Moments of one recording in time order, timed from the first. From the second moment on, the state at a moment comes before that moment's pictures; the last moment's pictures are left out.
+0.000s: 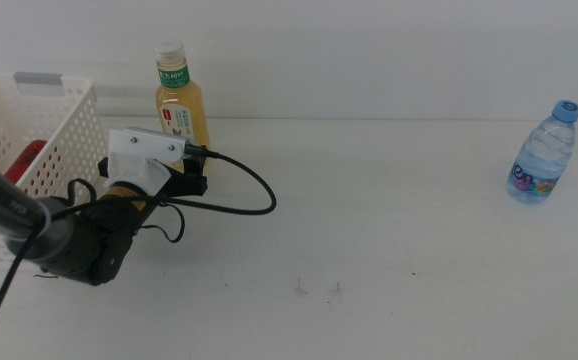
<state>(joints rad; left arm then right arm) -0.17 2.14 -0.87 0.10 -1.02 -0.05 0.07 0.00 0.00 -0.04 0.33 0.00</state>
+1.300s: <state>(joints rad) -0.14 2.31 -1.13 0.15 -0.91 -0.05 0.07 0.00 0.00 -0.04 0.33 0.00</state>
